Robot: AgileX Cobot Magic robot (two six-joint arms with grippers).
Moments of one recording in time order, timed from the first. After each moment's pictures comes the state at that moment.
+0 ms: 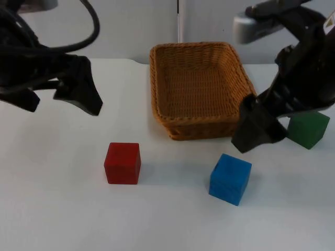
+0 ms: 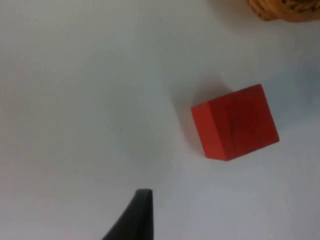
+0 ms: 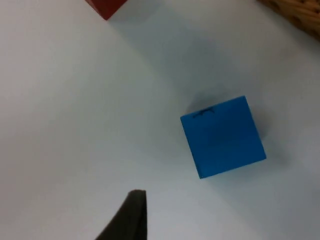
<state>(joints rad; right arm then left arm) 0.59 1.66 -1.08 0.16 0.67 -0.30 -0.20 1.56 -0.95 -0.42 0.67 0.39</state>
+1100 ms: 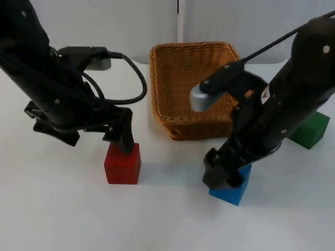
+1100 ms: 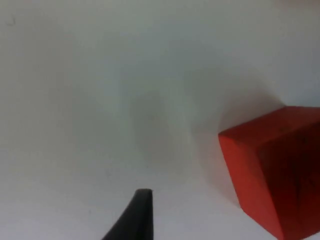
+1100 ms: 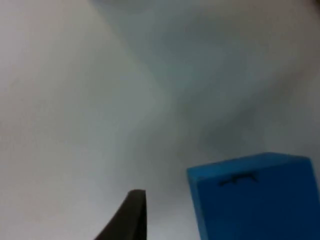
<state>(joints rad) 0.65 1.95 -1.08 0.12 0.38 -0.37 -0.29 1.92 -1.05 -0.41 0.51 0.37</state>
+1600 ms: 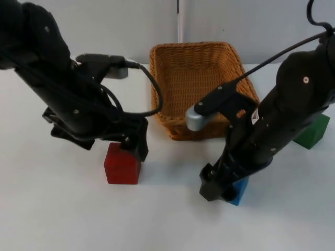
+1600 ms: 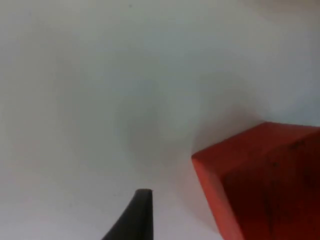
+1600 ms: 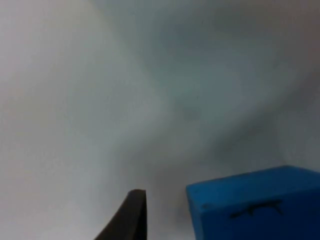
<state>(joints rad) 0.65 2.03 -1.08 0.11 0.29 -0.37 -0.35 1.97 -1.05 -0.41 0.45 0.37</state>
